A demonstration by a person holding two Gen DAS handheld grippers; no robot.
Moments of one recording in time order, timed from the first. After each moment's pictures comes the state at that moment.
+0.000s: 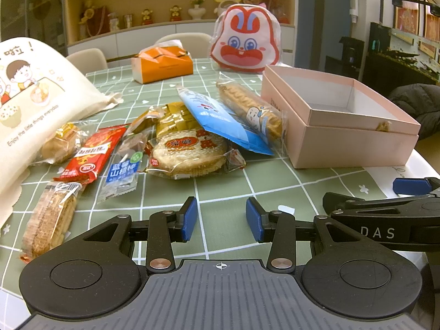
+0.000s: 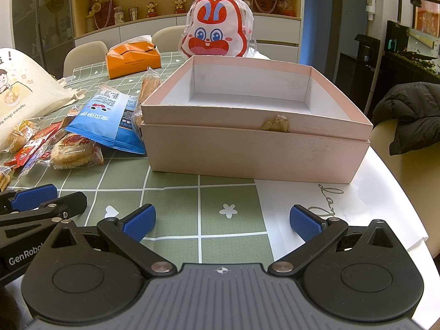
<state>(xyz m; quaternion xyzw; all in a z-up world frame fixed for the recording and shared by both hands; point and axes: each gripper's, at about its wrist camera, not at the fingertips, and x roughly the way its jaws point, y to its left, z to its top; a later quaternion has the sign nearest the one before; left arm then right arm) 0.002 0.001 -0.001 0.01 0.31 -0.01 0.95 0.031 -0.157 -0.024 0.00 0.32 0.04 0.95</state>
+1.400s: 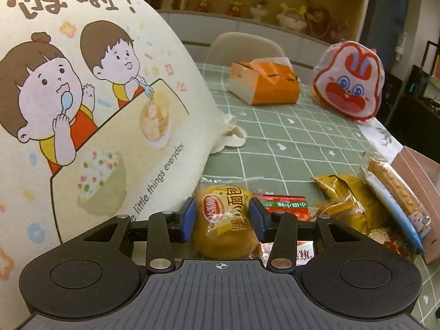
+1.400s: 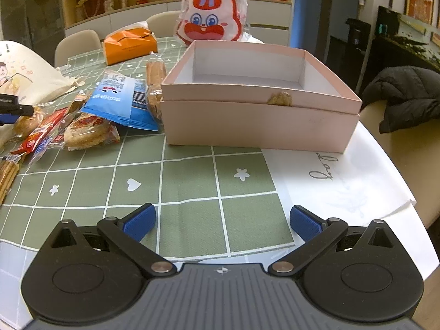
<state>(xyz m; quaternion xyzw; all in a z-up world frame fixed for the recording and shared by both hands) 0.111 0.226 0.025 -0.08 0.33 0.02 0.94 0.002 -0.142 -0.021 0.00 0.36 0.02 0.93</state>
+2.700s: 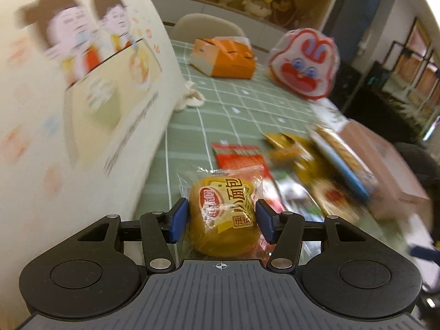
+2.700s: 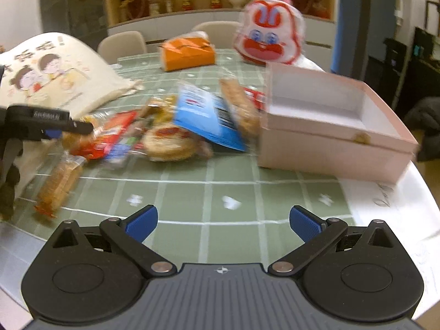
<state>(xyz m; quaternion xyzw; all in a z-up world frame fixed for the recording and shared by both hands) 0.042 0.231 0.022 -0.14 0.35 -0.09 0.92 -0.013 -0.060 0.009 -0.02 0.33 0.12 0.94</state>
